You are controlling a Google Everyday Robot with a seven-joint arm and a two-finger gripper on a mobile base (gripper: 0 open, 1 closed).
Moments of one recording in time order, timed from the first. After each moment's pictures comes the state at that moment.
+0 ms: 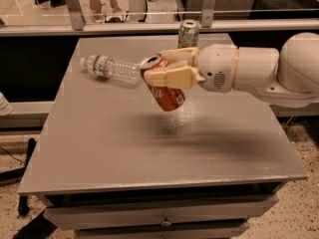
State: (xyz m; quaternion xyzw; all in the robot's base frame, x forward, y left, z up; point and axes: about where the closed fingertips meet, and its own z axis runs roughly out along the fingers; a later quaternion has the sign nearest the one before) arm 0.523 -0.006 0.968 -0.43 0.62 0.39 0.53
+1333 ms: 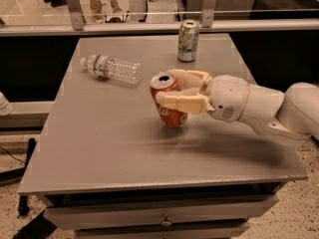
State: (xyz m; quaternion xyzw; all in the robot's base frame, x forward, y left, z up) arm 0.500 -0.032 0.936 -0.40 0.55 0.43 0.59
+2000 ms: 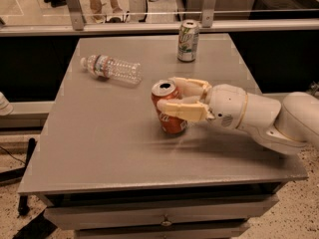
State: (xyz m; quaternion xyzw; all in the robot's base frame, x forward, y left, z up) arm 0.497 -0.034 0.908 -0.39 0.57 0.44 0.58
